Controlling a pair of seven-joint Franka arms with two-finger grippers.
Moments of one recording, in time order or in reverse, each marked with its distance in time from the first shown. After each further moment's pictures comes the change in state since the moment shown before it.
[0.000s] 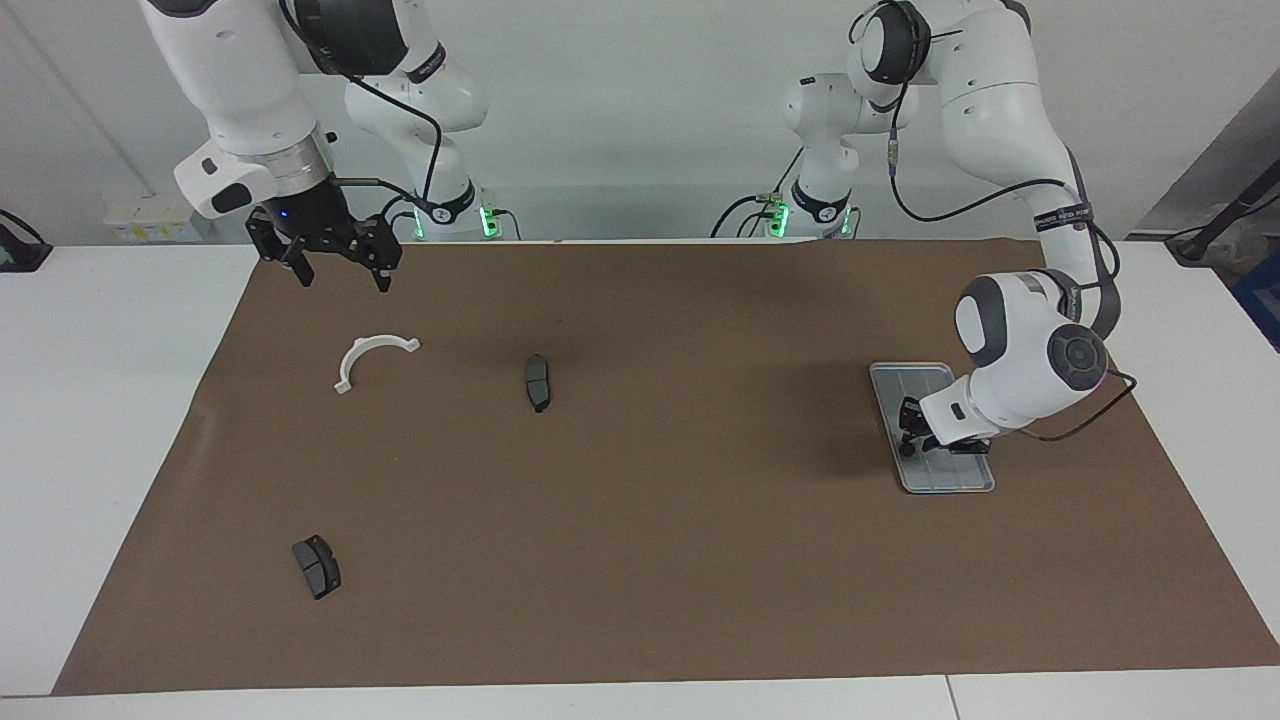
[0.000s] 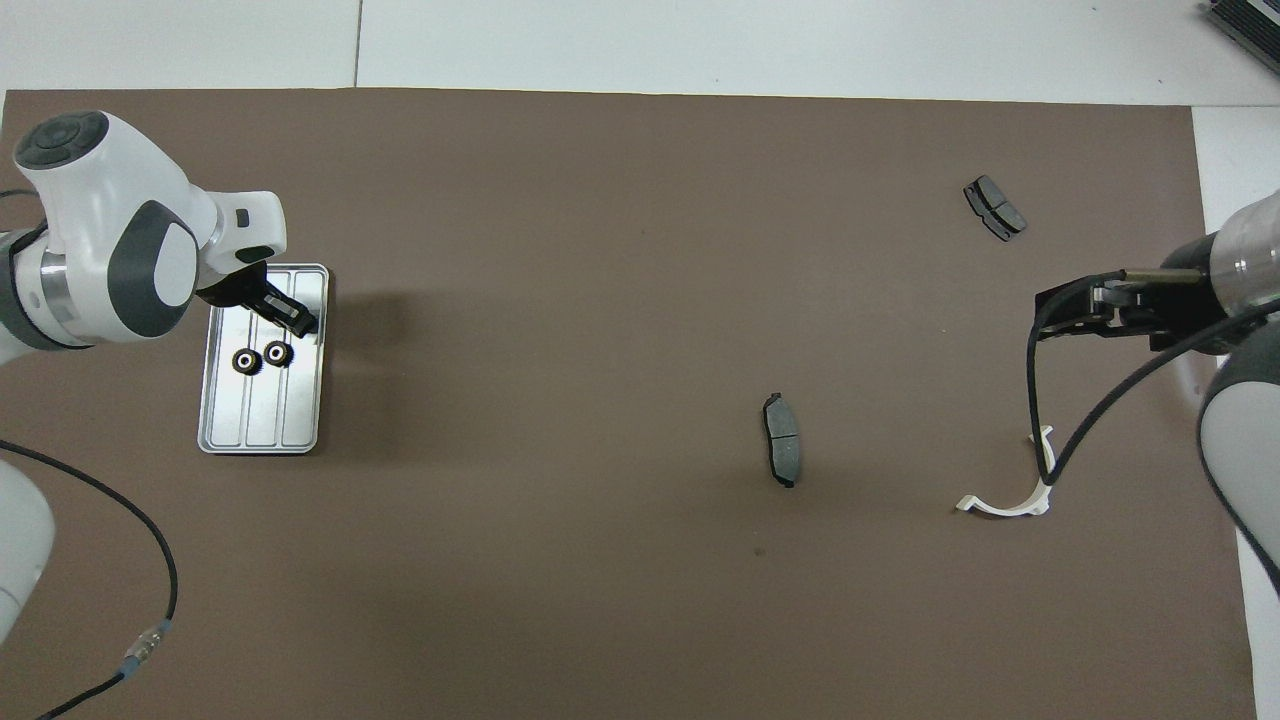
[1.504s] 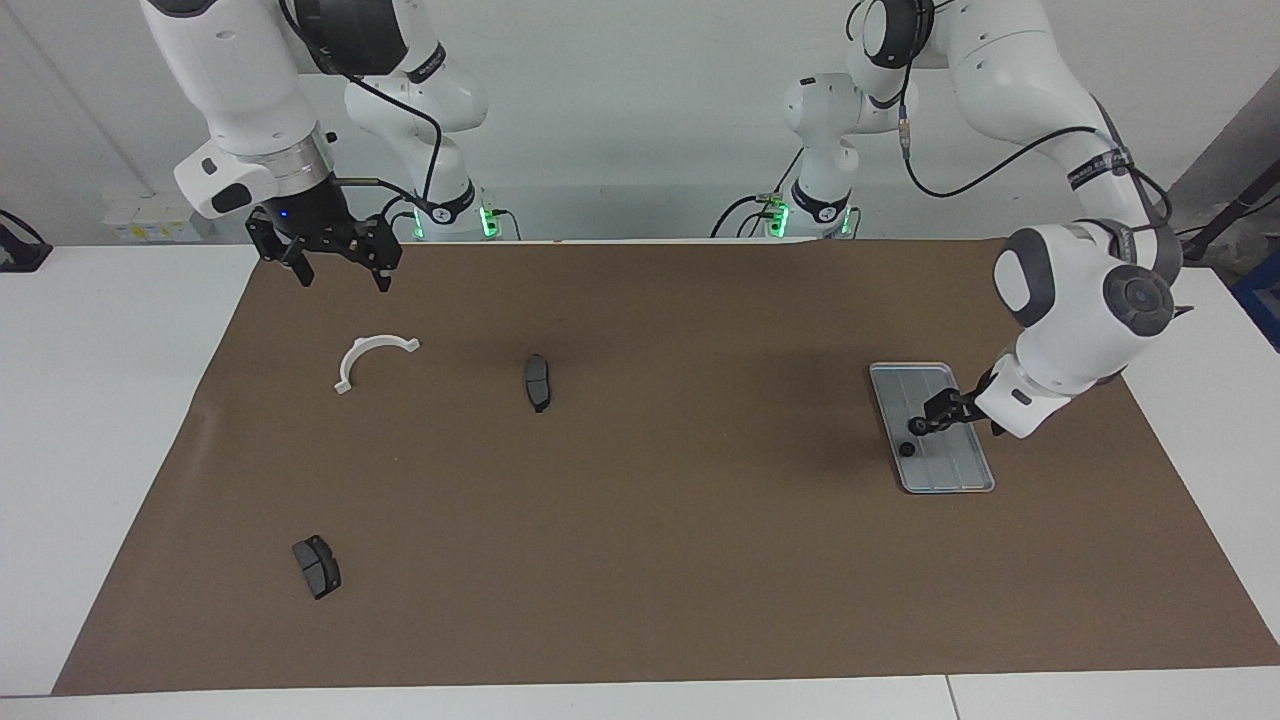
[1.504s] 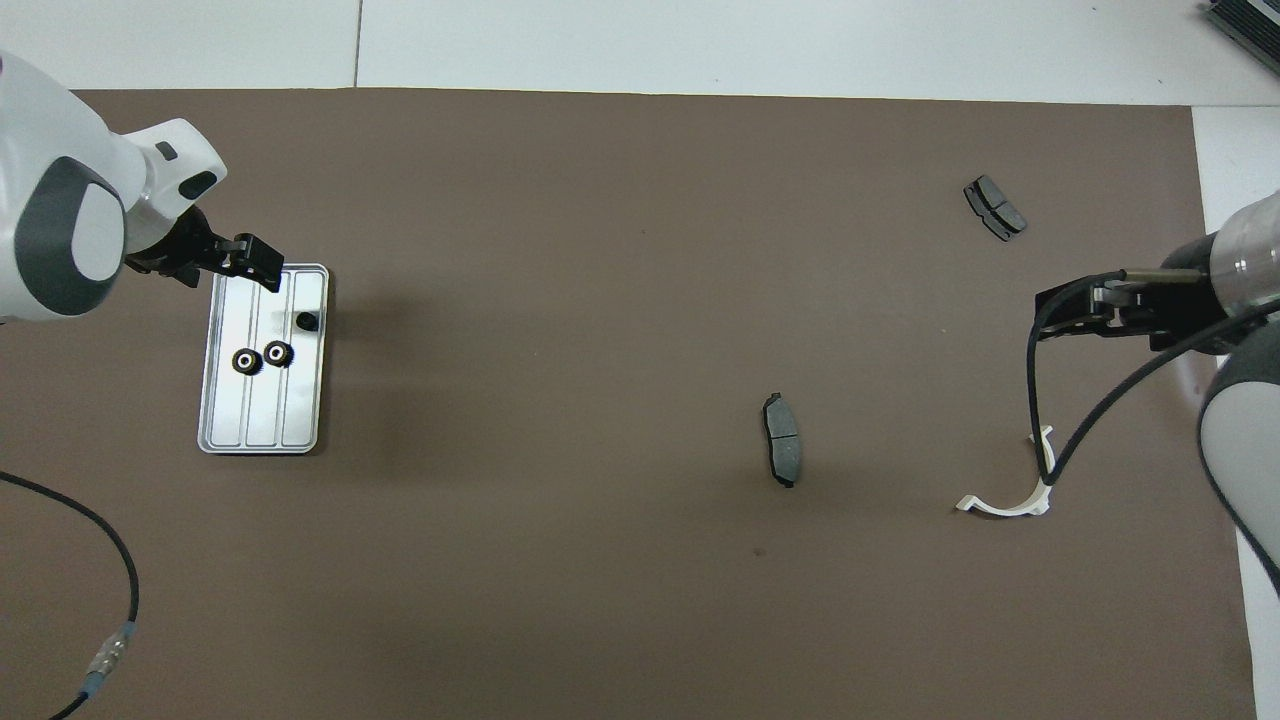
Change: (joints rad) left arm 0.016 -0.036 0.007 0.078 0.050 -0.007 -0.428; right arm 0.000 0.000 0.000 0.000 0.000 0.000 0.000
